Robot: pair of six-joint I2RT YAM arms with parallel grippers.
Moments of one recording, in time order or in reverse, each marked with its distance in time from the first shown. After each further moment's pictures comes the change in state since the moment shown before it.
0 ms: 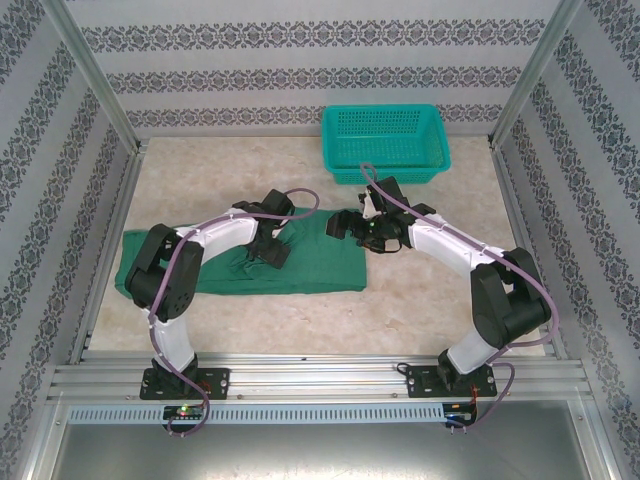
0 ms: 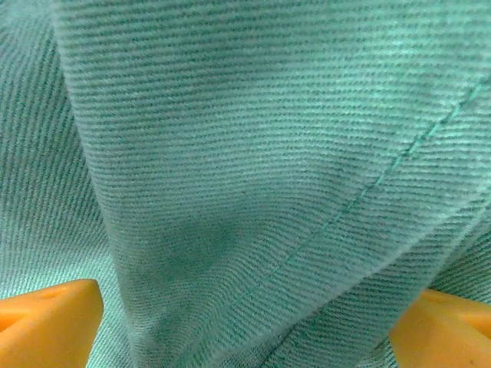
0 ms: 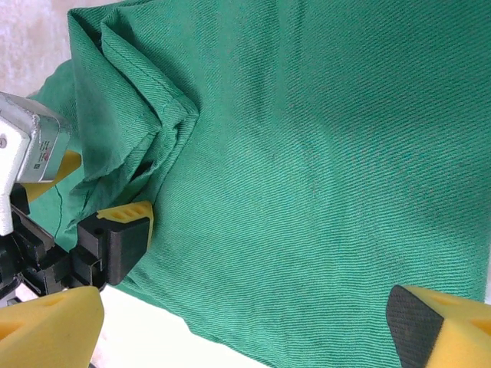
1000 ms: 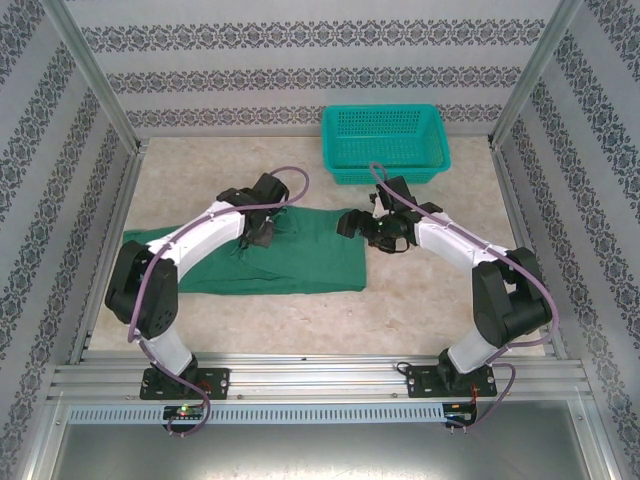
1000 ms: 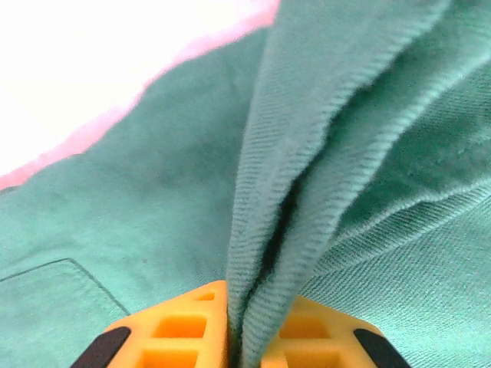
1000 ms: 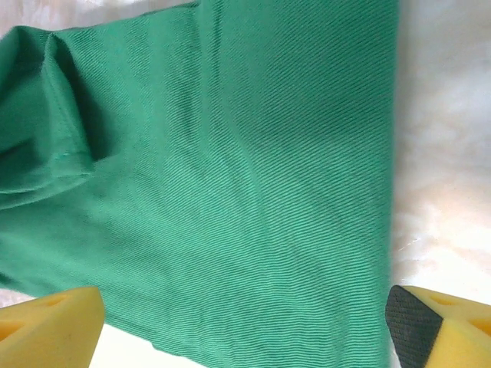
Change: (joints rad) left arm 0.004 -0.154 0.105 -0.153 -0.112 -0.129; right arm -0.059 0.002 -0.011 -0.040 0.047 -0.027
